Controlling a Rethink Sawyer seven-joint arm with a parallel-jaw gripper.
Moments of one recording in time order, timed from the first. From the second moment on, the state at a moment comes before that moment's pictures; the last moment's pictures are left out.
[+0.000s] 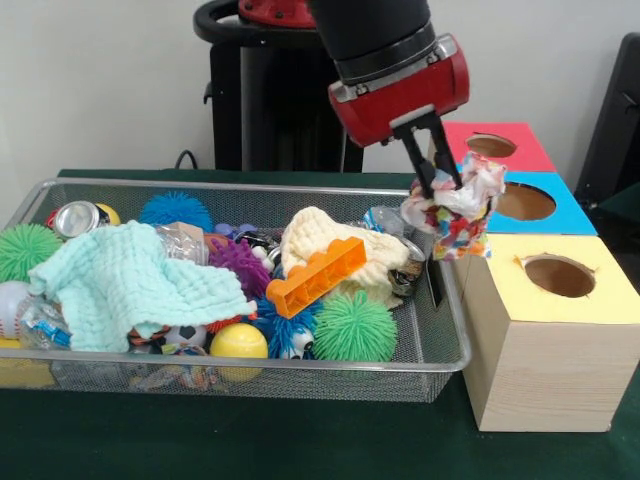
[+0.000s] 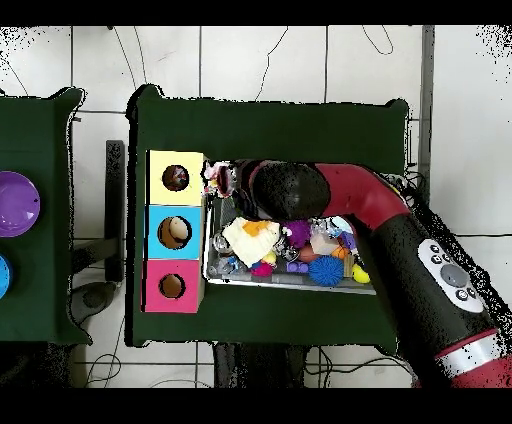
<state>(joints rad) -0.78 -0.67 0.84 1.70 -0.26 0.68 1.67</state>
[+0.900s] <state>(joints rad) -0.71 -0.61 0.85 1.71 -0.31 0.70 1.67</state>
